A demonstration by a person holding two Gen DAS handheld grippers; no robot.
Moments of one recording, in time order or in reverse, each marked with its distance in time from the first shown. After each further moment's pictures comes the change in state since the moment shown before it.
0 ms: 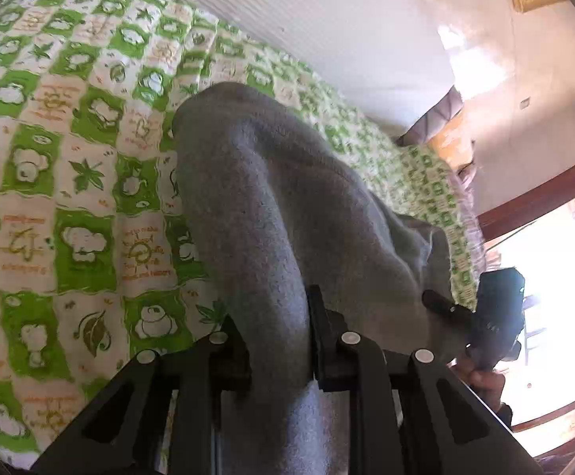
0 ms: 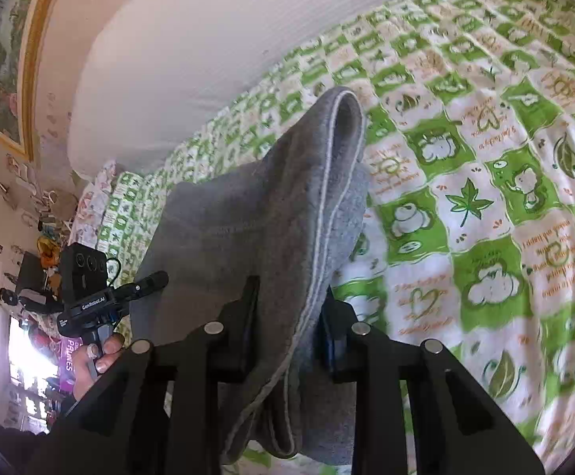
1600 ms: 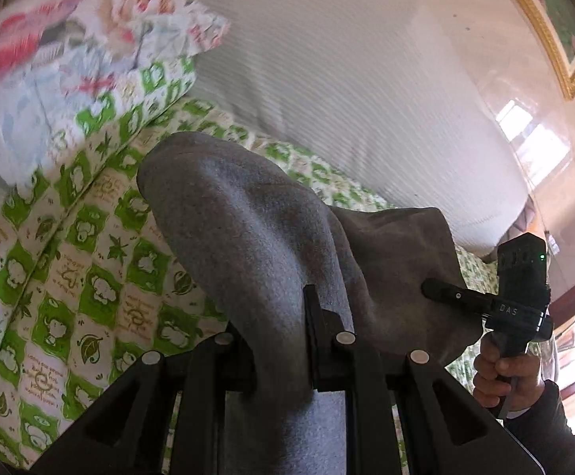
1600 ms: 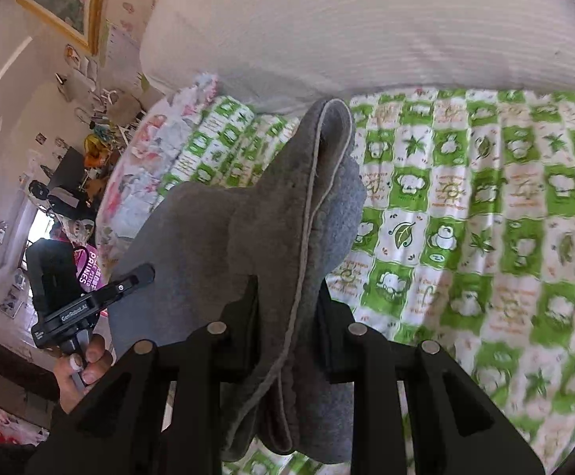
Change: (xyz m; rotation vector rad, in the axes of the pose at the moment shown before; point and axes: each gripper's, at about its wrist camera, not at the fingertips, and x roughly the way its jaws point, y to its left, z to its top) left arm -0.220 0.126 0.044 -0.076 -0.367 0.371; right arm 0.248 0.254 0.074 -0.346 0.239 0.202
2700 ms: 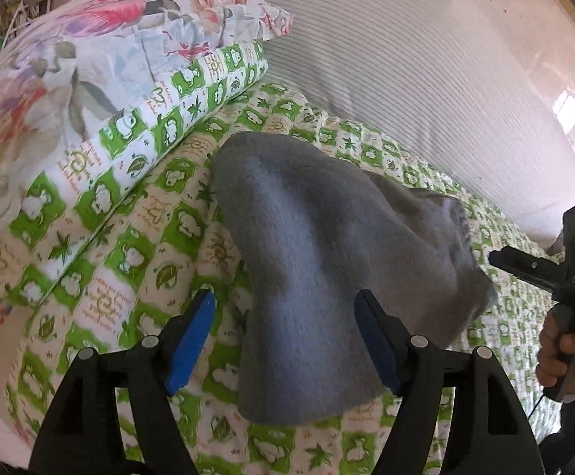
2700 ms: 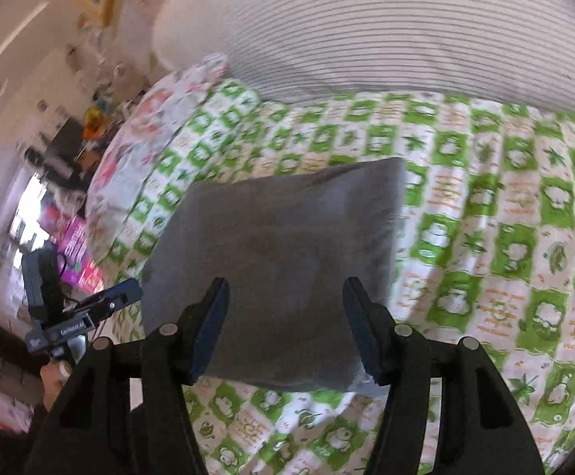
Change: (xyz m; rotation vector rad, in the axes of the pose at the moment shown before) left arm -0.035 0.012 -0.065 -0.004 -0.033 0.267; right arm -0.006 0.011 -0.016 -0.131 0.009 -0.039
